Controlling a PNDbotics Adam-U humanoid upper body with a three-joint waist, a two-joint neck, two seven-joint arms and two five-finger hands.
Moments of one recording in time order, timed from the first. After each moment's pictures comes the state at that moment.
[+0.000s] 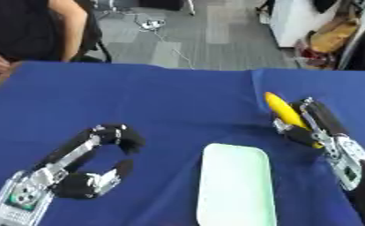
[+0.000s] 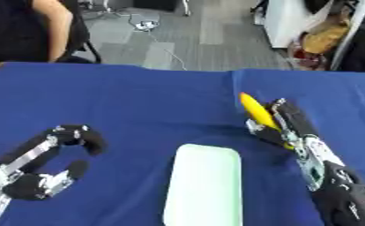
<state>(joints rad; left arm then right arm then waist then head) -0.54 0.40 -0.03 -1.63 -0.14 -0.38 -0.45 -1.08 -0.38 -0.02 -0.69 0.94 -0.29 -0.15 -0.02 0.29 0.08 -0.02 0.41</state>
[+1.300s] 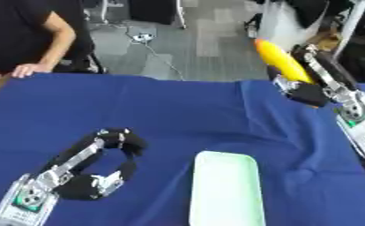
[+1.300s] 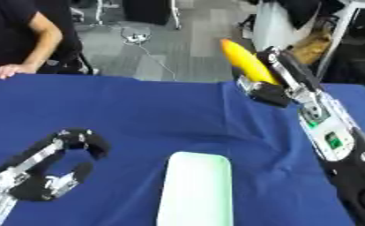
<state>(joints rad) -0.52 0.40 -0.03 -1.61 -0.14 -0.38 -0.45 -1.08 -0.46 0.14 -1.11 0.53 -0.29 0.12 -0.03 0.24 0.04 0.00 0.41</state>
